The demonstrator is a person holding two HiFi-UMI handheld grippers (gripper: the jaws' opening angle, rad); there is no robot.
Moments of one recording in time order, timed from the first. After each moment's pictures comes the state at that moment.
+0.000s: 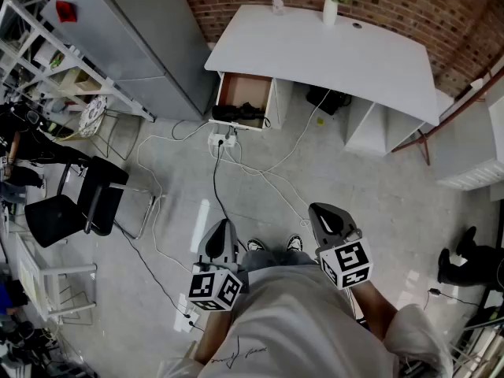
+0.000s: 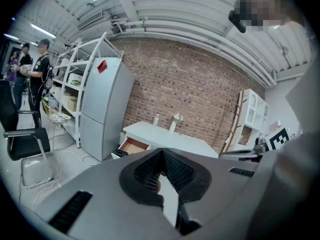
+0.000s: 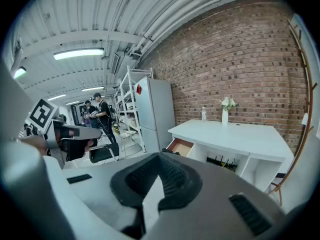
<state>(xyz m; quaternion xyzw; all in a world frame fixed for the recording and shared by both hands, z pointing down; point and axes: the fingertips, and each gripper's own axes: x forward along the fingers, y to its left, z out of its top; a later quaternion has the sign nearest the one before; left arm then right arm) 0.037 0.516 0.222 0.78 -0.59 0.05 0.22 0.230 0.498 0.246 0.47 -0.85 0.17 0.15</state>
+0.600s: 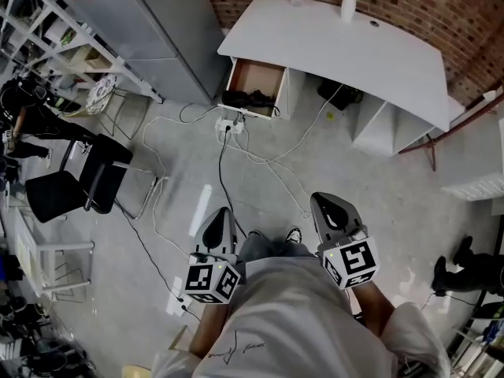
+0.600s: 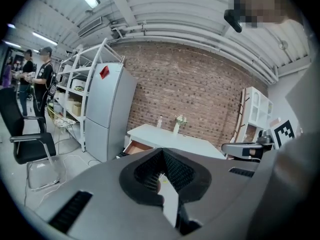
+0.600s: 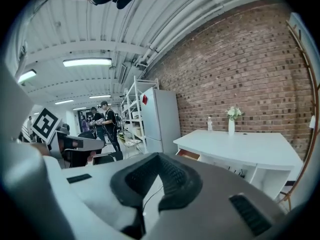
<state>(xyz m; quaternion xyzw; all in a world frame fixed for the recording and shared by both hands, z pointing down) 0.031 0.521 0.208 0.77 -0.61 0.05 0.20 0.219 0.495 0.208 0.46 -0.88 0.13 0.10</state>
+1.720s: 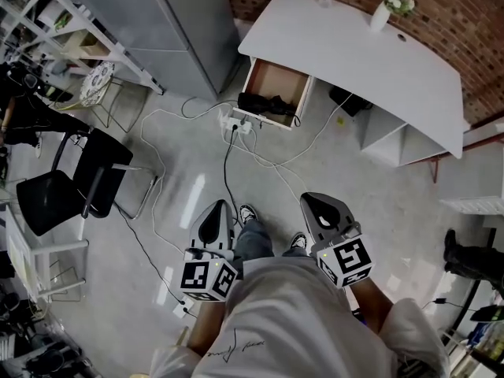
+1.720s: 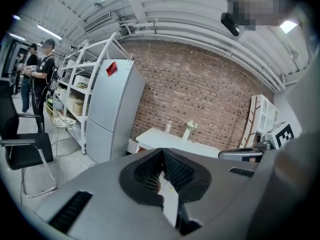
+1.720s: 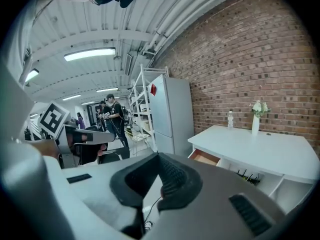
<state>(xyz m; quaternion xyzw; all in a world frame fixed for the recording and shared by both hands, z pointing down) -0.084 0.411 0.203 0.76 -0.61 0.03 0.22 0.081 0.394 0.212 0.40 -0.90 0.14 0.14</state>
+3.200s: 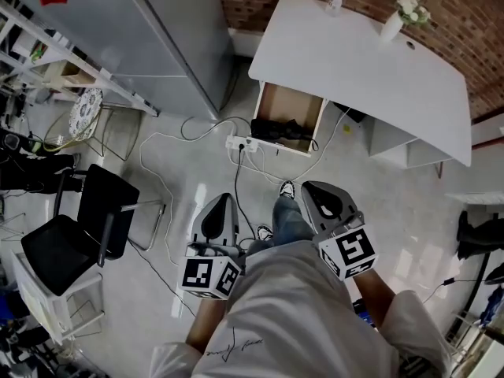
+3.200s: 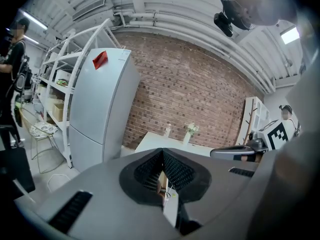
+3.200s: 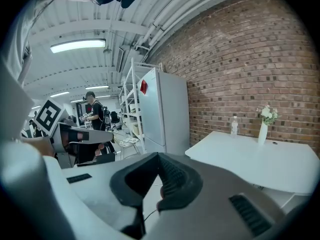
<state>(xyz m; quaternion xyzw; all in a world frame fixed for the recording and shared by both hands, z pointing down) -0.172 0.231 0.197 0.81 -0.54 0.04 0.21 -0.021 0.223 0.208 0.45 -0.87 0.13 0.15</state>
